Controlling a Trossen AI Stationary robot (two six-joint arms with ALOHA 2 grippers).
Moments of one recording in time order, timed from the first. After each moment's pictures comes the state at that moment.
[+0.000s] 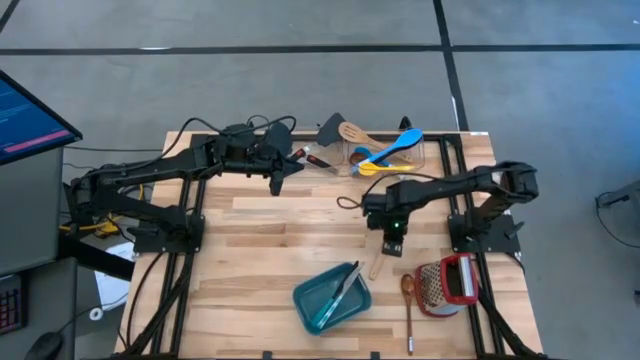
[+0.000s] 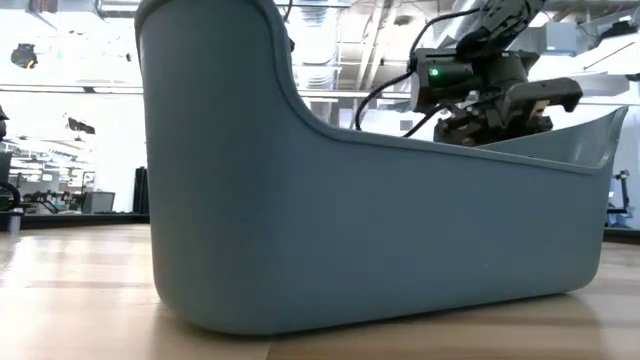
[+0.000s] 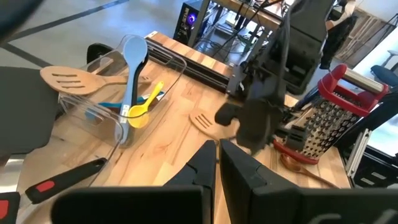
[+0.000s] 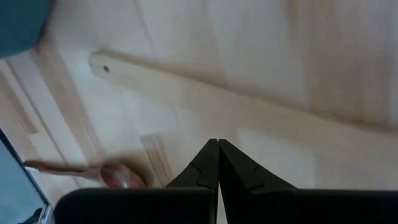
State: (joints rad) left arm 0.32 1.20 0.98 -0.14 0.16 -0.29; right arm -0.07 1.61 0.89 -0.84 -0.38 0.19
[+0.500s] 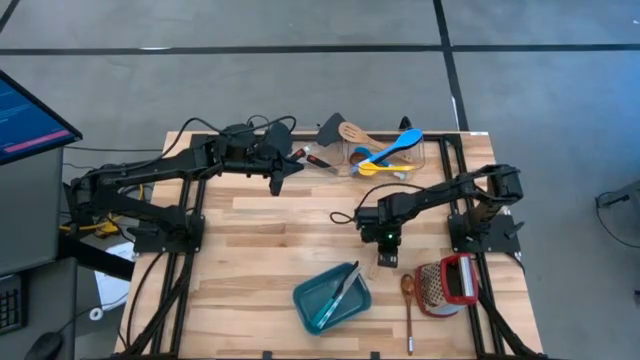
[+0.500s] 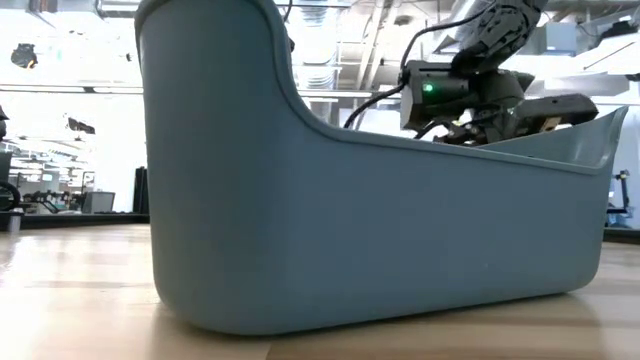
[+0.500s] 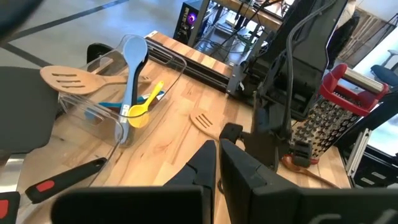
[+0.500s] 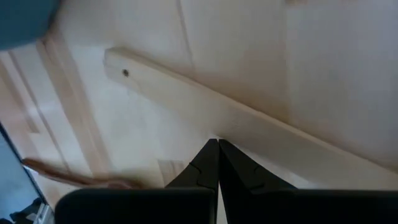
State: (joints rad) left arm 0.32 1.20 0.98 -0.14 0.16 -0.29; right arm 0.02 1.74 0.89 -0.71 -0.44 0.18
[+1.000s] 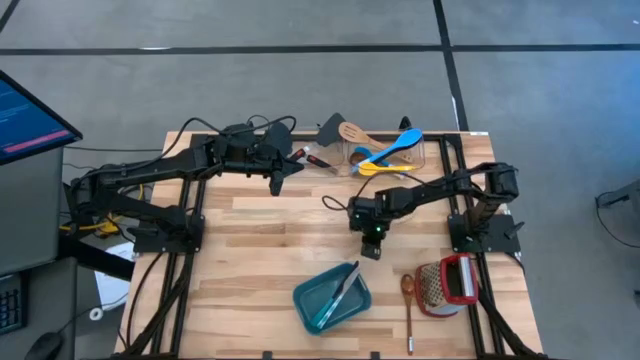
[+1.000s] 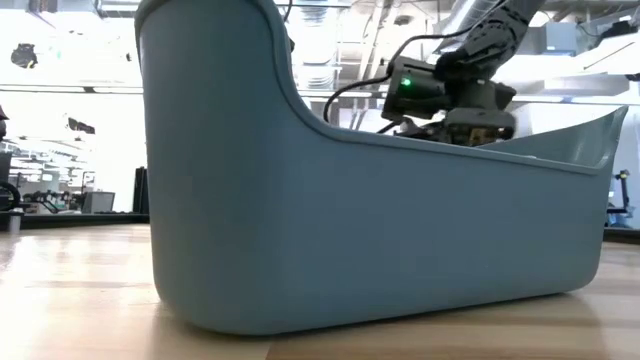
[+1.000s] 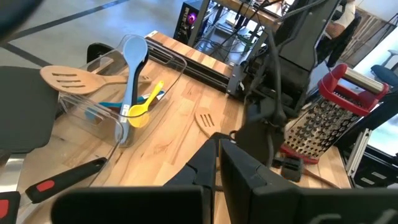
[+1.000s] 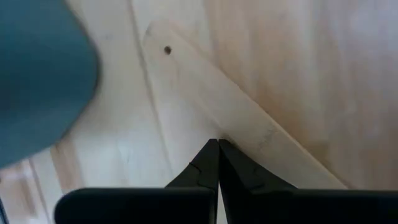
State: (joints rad) left arm 0.32 1.20 0.98 -0.14 0.16 -0.29; right arm -0.05 1.77 0.89 -0.44 -0.39 0.25
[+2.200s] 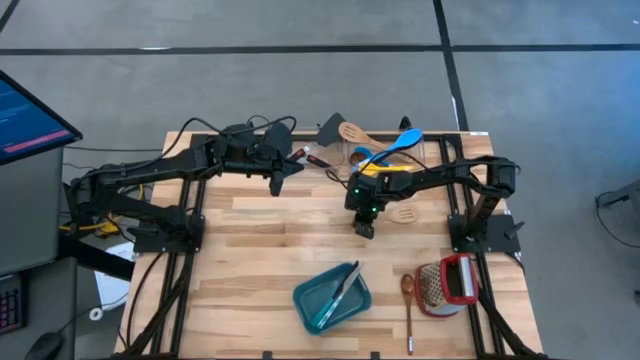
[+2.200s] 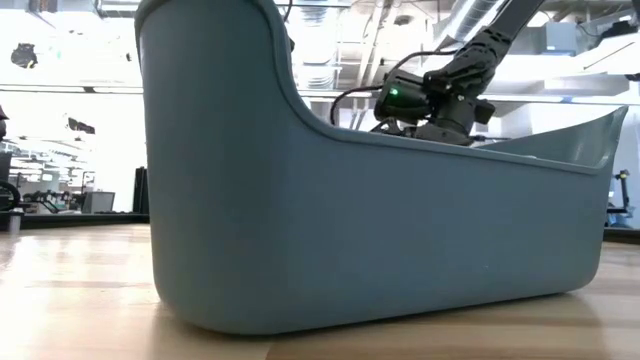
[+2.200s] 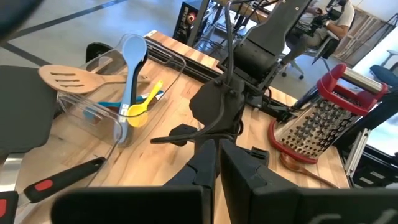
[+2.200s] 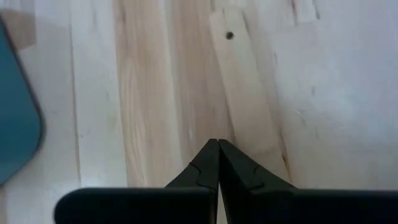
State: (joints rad) left arm 0.32 1.20 0.98 -0.14 0.16 -0.30; right arm -0.23 1.77 0.89 -0.27 -0.36 0.03
